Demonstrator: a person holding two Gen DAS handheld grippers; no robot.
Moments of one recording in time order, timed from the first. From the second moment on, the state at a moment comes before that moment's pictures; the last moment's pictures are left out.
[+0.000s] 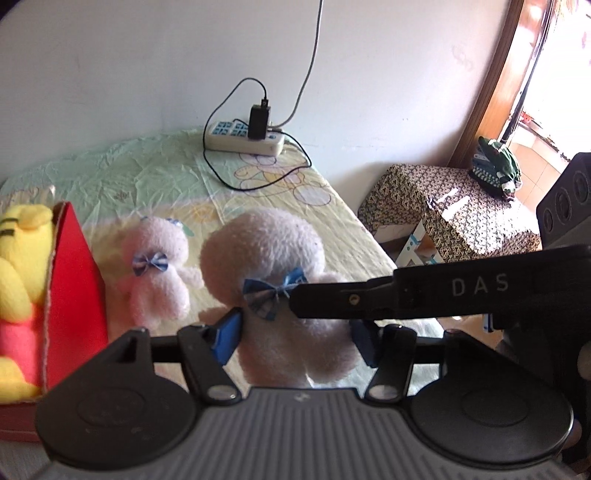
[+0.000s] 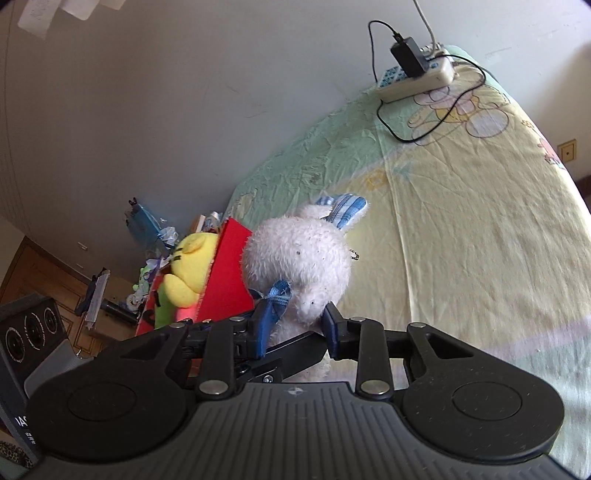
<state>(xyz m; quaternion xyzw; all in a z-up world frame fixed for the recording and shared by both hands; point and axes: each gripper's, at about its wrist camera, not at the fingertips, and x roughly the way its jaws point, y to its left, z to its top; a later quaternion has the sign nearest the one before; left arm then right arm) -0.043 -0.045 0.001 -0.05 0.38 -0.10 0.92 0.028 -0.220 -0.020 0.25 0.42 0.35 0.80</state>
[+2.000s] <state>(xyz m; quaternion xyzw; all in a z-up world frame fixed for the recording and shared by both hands) -0.070 0.236 -0.035 -0.11 0.40 -0.11 0.90 0.004 0.069 -0.026 0.09 0.41 0.30 0.86</state>
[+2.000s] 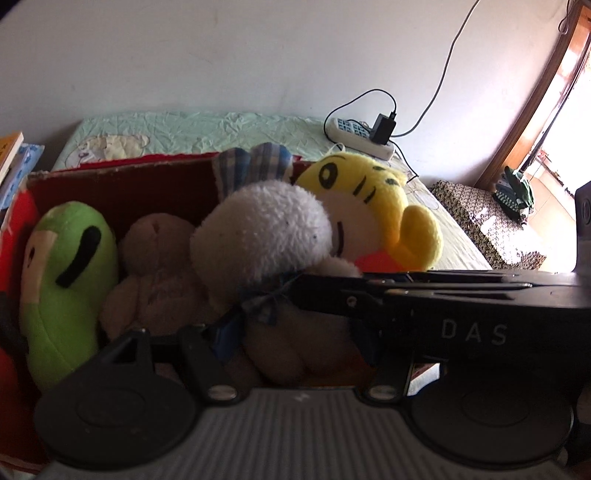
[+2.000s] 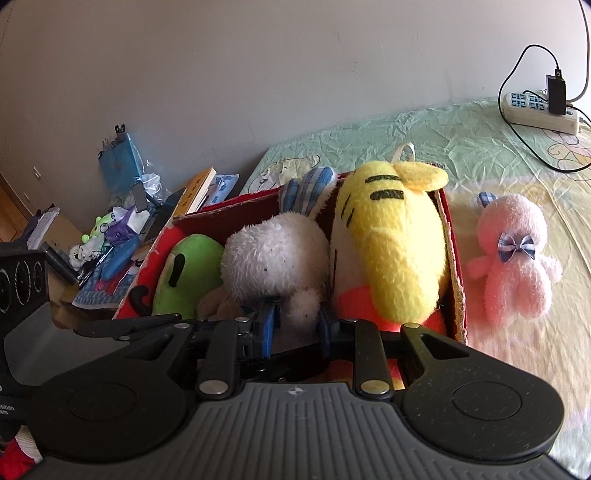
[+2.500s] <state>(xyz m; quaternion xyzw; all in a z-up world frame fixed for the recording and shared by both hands) -0.064 0.236 -0.031 -0.07 0.45 -0.08 0.89 0.001 0.055 -0.021 0.16 0.42 0.30 0.84</state>
